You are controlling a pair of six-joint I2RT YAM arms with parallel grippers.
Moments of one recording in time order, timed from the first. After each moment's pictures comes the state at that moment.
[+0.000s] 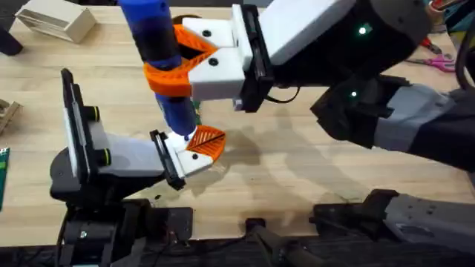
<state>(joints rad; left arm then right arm) 0.01 0.01 0.01 -0.12 1.13 0.03 0.76 1.35 0.81 0.86 -0.88 0.22</state>
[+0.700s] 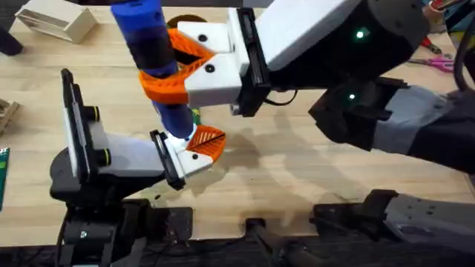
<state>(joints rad) 0.01 0.01 0.01 -0.12 1.13 0.03 0.78 1.35 0.81 0.86 -0.88 0.19</state>
